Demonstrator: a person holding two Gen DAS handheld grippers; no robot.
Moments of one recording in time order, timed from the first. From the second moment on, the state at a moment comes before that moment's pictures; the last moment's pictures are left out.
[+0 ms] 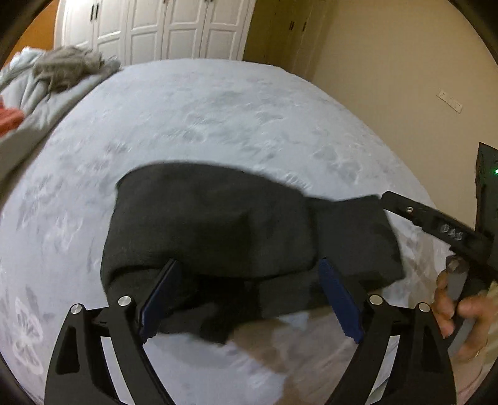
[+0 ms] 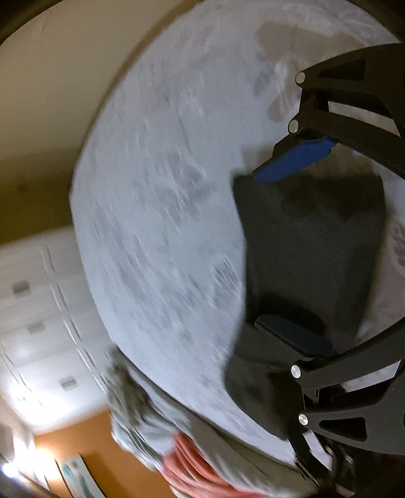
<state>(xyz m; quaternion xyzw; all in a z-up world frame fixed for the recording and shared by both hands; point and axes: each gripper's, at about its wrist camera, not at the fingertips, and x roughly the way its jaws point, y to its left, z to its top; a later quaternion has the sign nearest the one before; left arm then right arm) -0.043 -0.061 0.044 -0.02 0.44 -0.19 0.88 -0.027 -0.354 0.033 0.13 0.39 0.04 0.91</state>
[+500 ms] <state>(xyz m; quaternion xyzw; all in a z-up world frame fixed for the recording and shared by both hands) -0.030 0.067 0.034 -0.16 0.41 -0.22 0.87 0.030 -0.239 -0.018 0.17 0.48 0.21 0.83</state>
